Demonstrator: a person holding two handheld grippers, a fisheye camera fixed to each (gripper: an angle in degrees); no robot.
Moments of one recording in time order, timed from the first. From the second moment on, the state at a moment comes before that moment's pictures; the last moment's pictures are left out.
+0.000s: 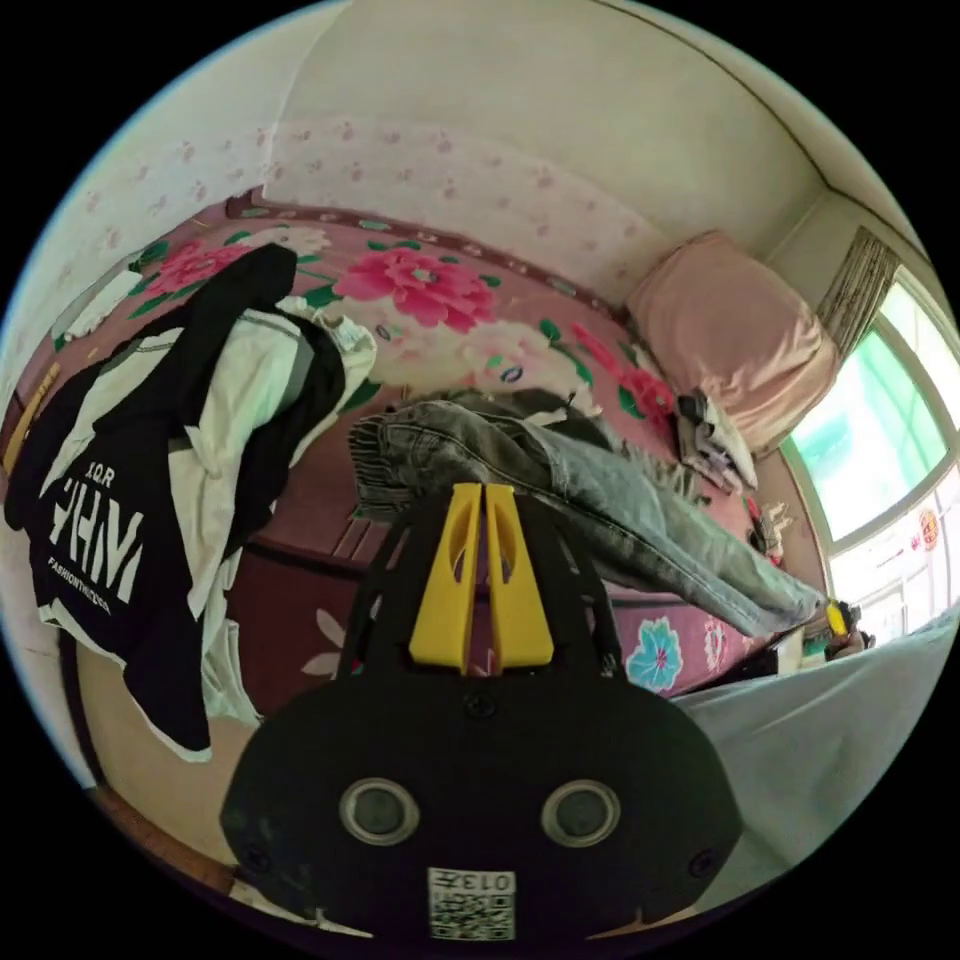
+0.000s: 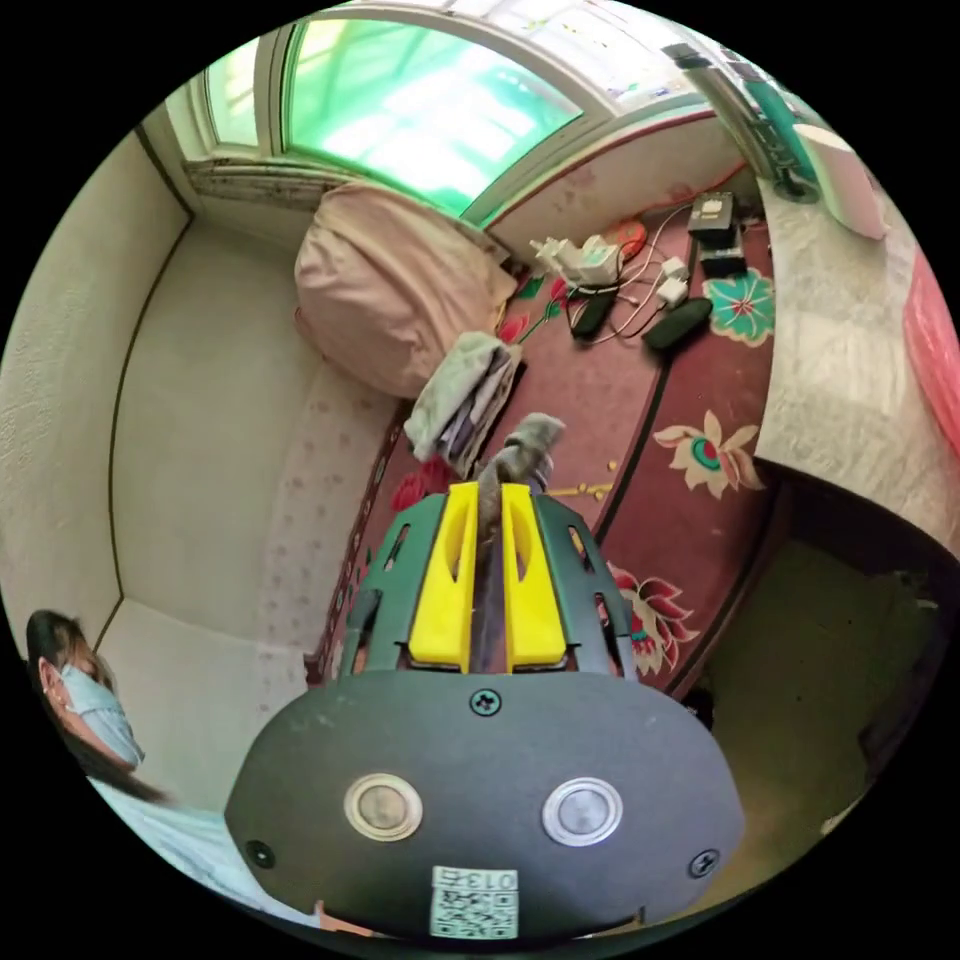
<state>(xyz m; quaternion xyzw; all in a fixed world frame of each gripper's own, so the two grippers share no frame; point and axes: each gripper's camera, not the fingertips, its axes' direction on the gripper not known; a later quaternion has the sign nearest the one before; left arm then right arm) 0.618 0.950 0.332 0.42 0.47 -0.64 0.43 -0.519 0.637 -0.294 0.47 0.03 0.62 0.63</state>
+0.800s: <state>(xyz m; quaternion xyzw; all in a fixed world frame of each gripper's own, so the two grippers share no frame) 0.501 0.725 0.259 0.20 0.44 -0.47 0.74 -0.379 0.533 -0.102 0.00 0.15 0.57 0.81</state>
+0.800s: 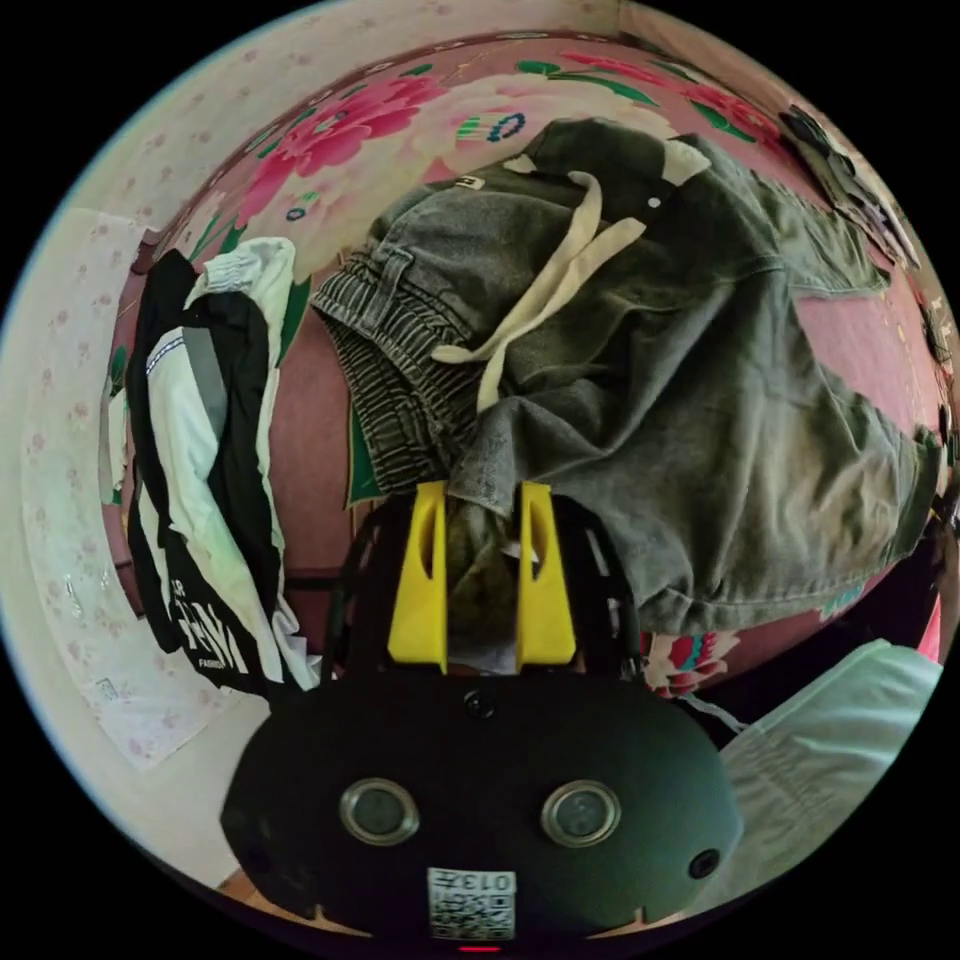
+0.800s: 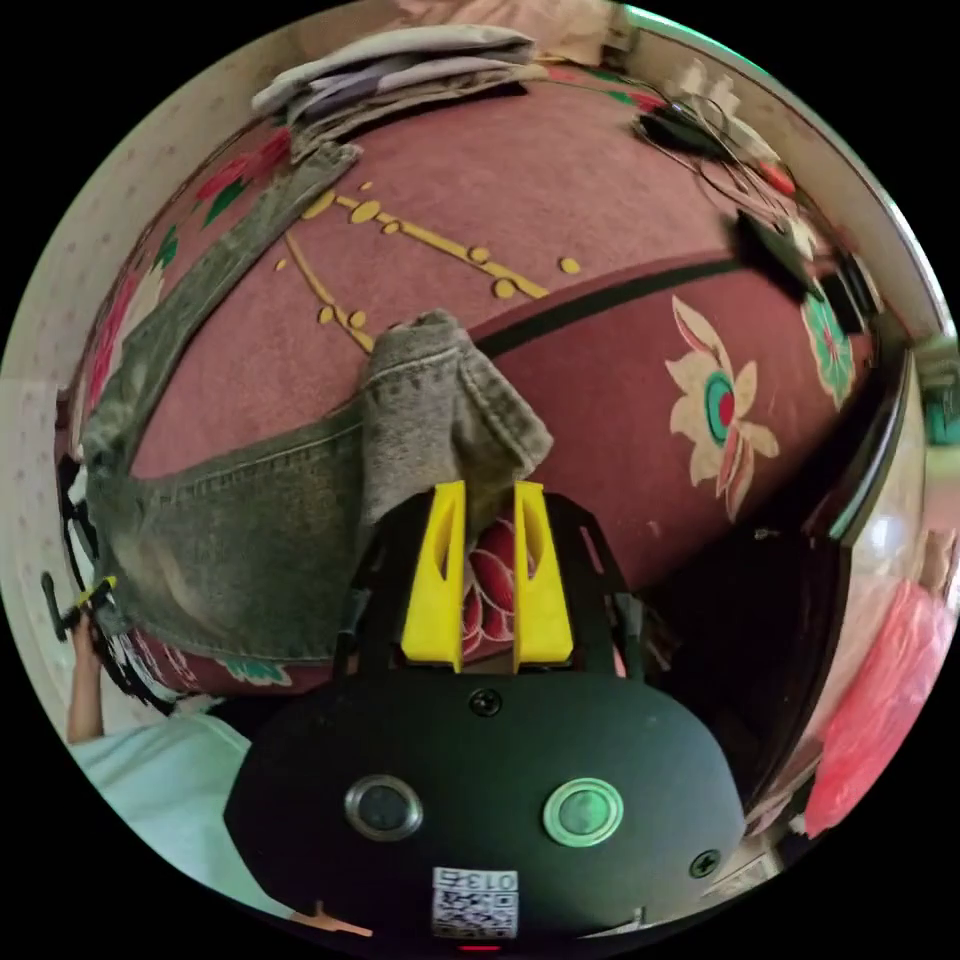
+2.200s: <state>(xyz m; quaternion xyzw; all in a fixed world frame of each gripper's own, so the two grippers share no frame) 0.441 0.708 0.378 0.18 0.51 -0.61 0.58 -0.185 0.190 -0.108 0.02 0.24 0.39 0.89</state>
